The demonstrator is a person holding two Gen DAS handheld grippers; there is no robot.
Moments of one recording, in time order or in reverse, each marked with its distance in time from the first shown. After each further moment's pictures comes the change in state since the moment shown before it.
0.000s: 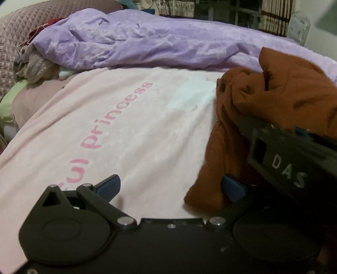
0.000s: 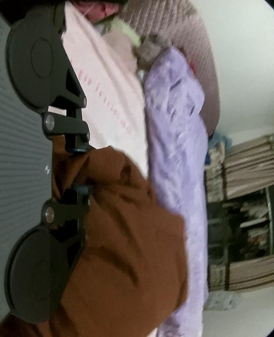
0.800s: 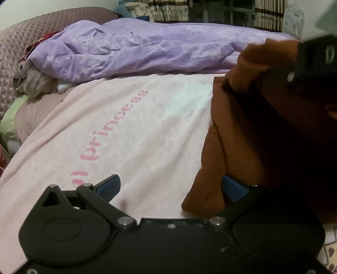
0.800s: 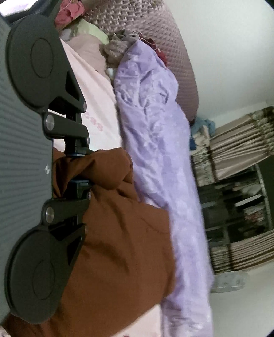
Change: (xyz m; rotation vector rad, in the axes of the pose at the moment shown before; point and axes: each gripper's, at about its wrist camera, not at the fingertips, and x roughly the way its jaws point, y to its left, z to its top) left arm 0.003 -0.010 -0.006 0.064 -0.024 0.039; right arm -0.010 -0.017 0.027 0.150 -0.038 -0.042
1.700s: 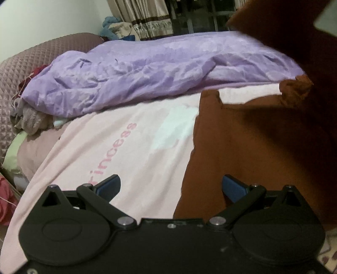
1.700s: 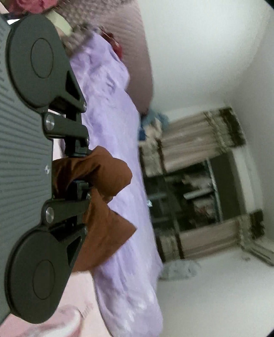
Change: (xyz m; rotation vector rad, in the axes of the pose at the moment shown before) left arm -0.007 -0.028 0.035 0.151 -0.069 0.025; right arm -0.060 -0.038 0.083 -0.072 -0.268 -0.046
